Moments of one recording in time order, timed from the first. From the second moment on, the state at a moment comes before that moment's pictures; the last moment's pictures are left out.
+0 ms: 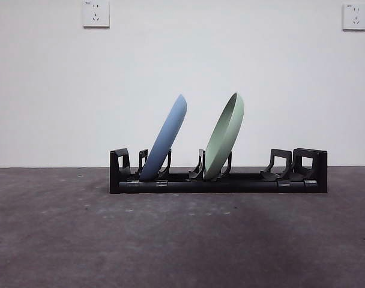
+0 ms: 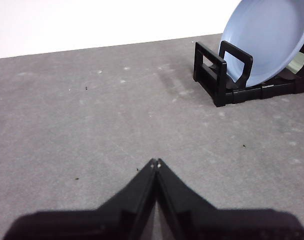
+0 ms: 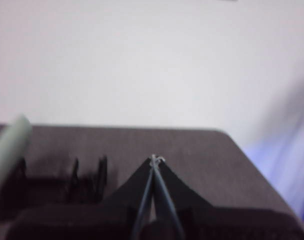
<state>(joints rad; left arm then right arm) 0.02 0.02 0.04 -0.23 0.14 0.07 -0.06 0.35 0.62 -0.31 0.04 -0.12</state>
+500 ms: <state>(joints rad) 0.02 0.02 0.04 -0.23 0.14 0.07 -0.08 0.08 0.16 -0.30 0.04 -0.09</state>
